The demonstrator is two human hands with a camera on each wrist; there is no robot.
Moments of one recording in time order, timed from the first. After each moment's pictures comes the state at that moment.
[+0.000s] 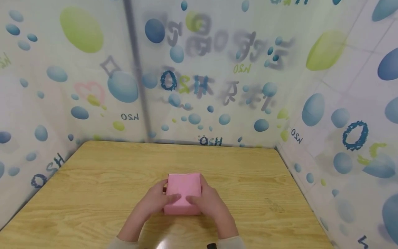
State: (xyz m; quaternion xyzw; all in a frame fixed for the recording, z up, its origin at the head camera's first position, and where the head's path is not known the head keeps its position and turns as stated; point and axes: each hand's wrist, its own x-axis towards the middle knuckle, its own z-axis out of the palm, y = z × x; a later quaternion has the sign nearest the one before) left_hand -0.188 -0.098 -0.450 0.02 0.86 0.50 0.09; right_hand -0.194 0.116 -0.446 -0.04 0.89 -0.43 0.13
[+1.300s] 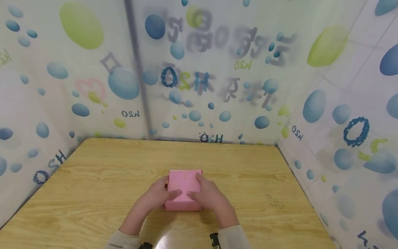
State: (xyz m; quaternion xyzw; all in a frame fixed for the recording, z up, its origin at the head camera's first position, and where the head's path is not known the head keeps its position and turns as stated) left_hand -0.192 -0.097 -0.450 0.03 0.87 0.48 0.10; right_hand -0.199 0.113 -0.437 -0.08 0.91 -0.38 0.14
